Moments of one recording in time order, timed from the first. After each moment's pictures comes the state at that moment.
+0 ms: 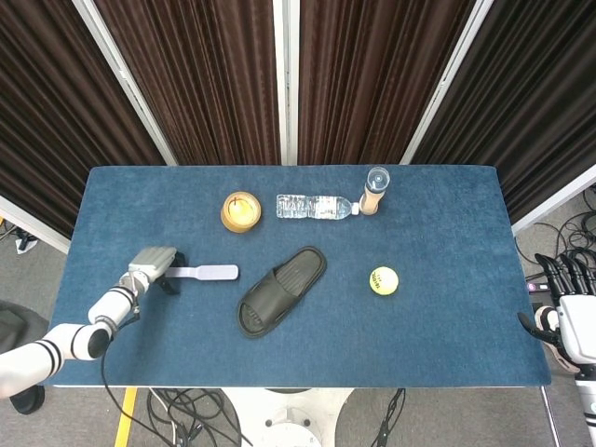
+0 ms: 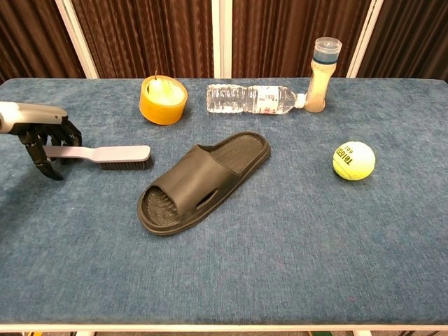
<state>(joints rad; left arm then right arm) -0.78 -1.45 -0.11 -1.17 0.96 0.45 0.05 0.10 -1.04 0.09 -1.55 -1.49 1.47 0.14</state>
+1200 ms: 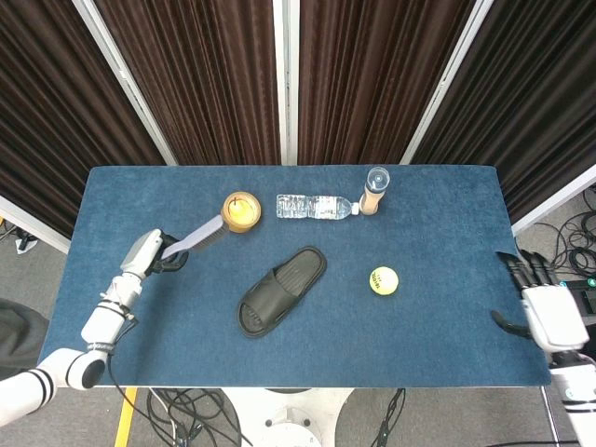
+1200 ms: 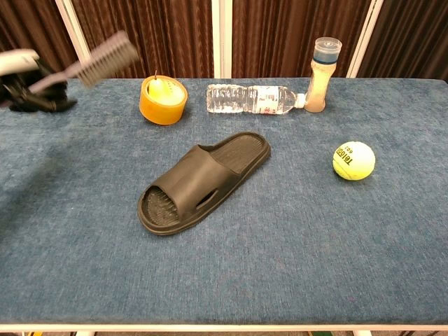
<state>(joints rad) -0.58 -1.49 -0.20 -1.23 1.32 0.98 -0.63 0.20 -1.04 0.08 -1.58 -1.57 1.35 0.11</state>
